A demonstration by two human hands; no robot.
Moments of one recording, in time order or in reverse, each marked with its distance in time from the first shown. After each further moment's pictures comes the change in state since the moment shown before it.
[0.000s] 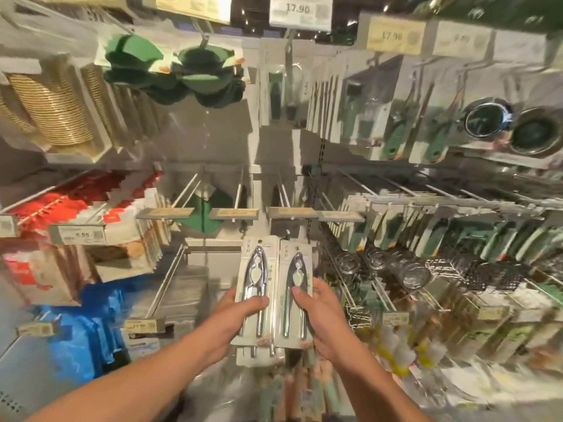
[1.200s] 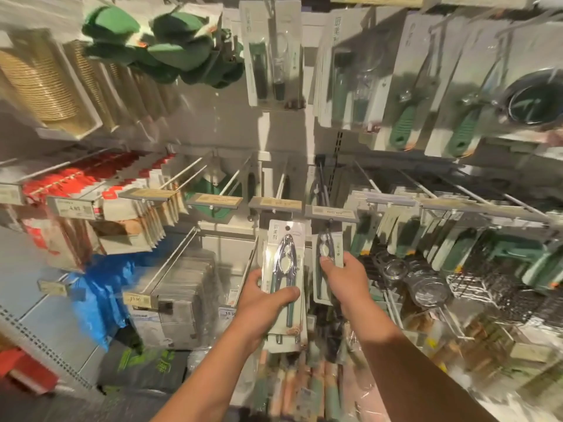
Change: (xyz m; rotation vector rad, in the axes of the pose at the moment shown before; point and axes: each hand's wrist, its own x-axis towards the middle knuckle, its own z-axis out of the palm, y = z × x) left_hand 0.034 -0.010 0.123 0.026 0.323 0.086; right_hand 0.089 -0.046 -0.089 -0.380 0.139 -0.124
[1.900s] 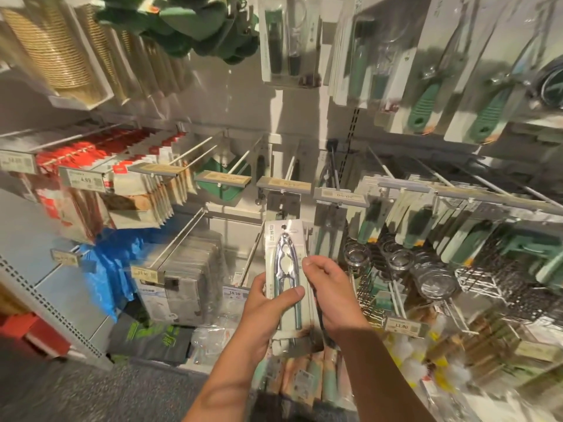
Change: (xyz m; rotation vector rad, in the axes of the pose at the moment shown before) left_hand -0.026 -0.032 0.006 -0.163 0.010 -0.072; right_hand -0.057 0.016 0.017 0.202 -0.246 0.120
